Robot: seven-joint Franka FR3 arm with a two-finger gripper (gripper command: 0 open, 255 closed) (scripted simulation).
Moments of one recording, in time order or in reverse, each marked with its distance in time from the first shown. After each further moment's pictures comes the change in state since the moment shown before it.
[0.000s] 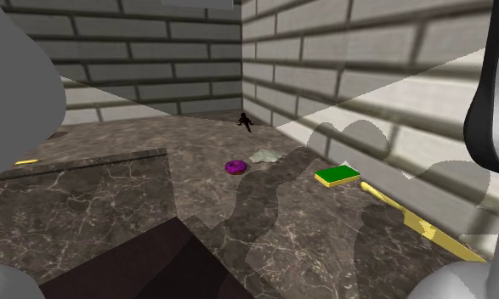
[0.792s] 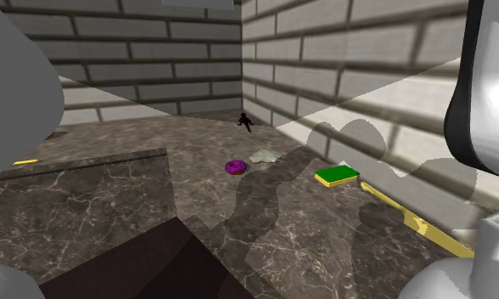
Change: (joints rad) arm 0.019 -0.019 0.004 -0.030 -0.012 0.032 0.036
